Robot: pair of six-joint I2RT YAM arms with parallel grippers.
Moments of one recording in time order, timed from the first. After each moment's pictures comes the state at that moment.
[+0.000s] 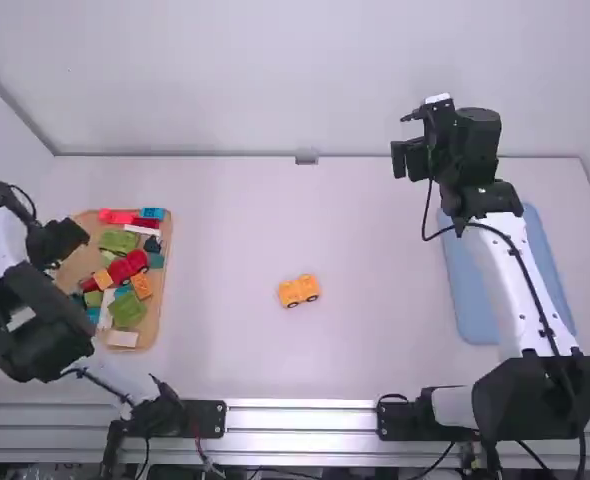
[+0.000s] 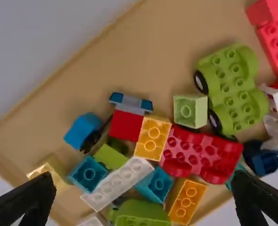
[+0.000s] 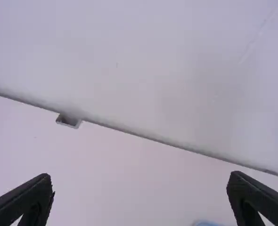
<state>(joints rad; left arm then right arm) 0.76 1.81 1.52 -1.03 0.04 -0.22 0.07 1.48 1.38 -0.37 -0.12 -0.24</state>
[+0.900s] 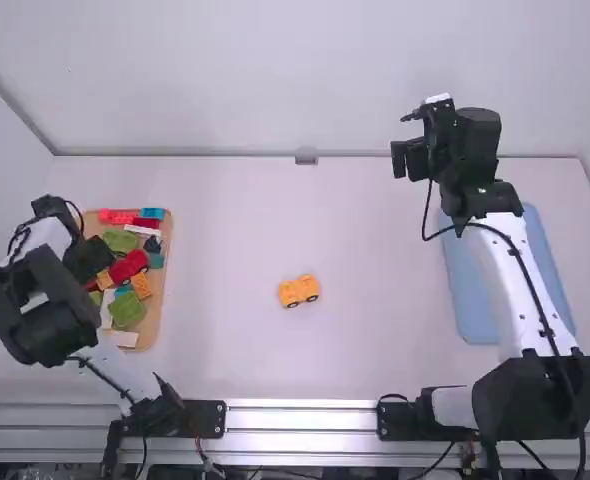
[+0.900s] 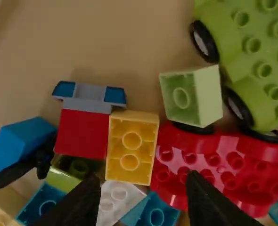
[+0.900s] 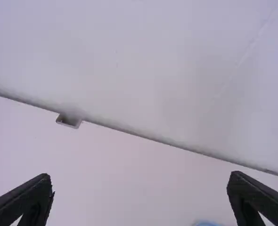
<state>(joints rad) 0.65 1.87 1.27 -0.76 -0.06 -0.19 0.07 1.48 1.38 -0.37 -0.12 -0.24</state>
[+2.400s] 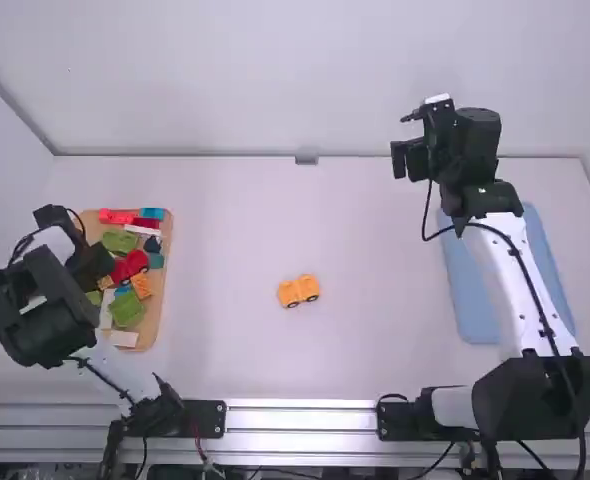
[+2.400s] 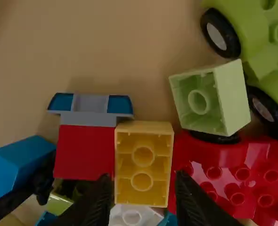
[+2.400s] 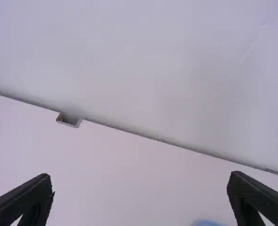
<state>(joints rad) 0.67 1.87 1.19 -0.64 -0.06 -0.09 0.07 1.48 1.38 -0.37 -0.12 -0.24</state>
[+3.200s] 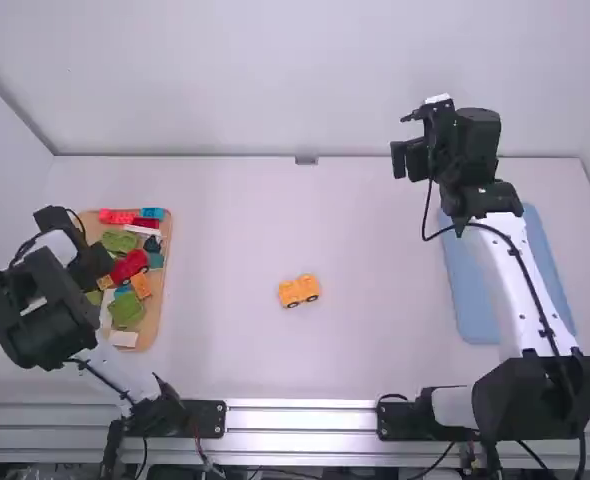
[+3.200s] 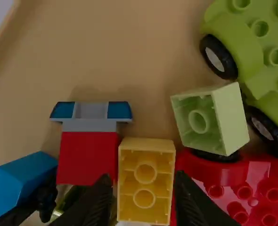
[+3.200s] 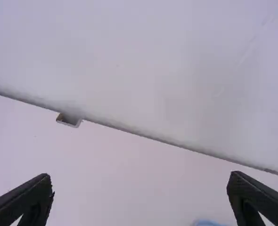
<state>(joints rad) 0.67 1.86 1.15 -0.56 -0.07 -0.08 0.07 1.48 1.38 -0.37 -0.12 -0.24</state>
